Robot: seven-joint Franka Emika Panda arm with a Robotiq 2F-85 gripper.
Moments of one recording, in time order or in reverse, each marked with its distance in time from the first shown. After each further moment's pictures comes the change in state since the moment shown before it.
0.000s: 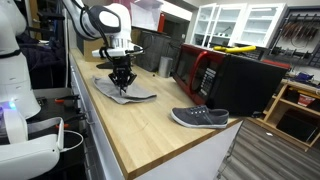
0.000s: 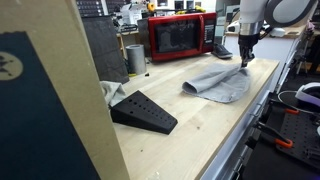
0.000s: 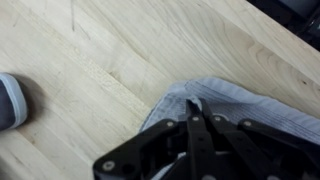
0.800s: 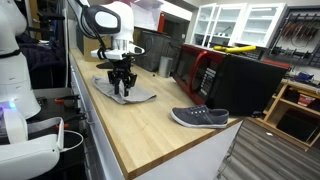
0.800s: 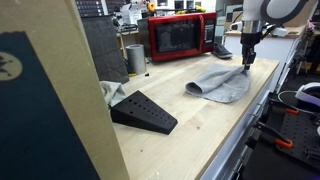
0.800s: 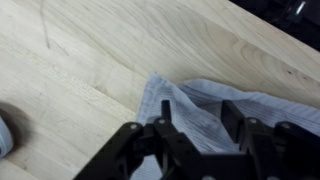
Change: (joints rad) arm -0.008 0.000 -0.026 0.002 0.214 -0.002 -0.092
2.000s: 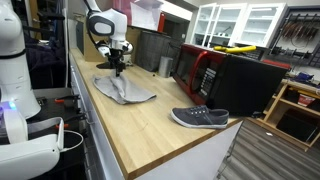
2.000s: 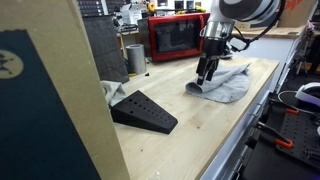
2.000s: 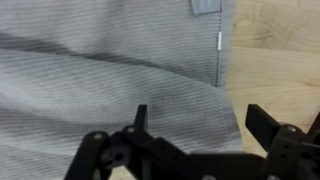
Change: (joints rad) arm 0.379 0.126 0.246 0.095 0.875 0.086 0.271
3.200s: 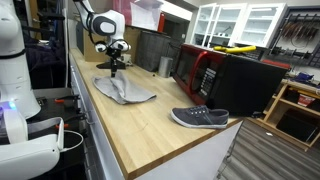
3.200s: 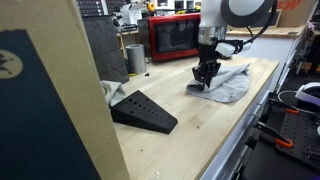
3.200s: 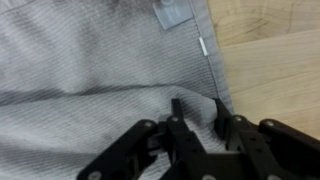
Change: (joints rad) arm -0.044 0.044 0.093 0.046 -0.324 -0.058 0.609
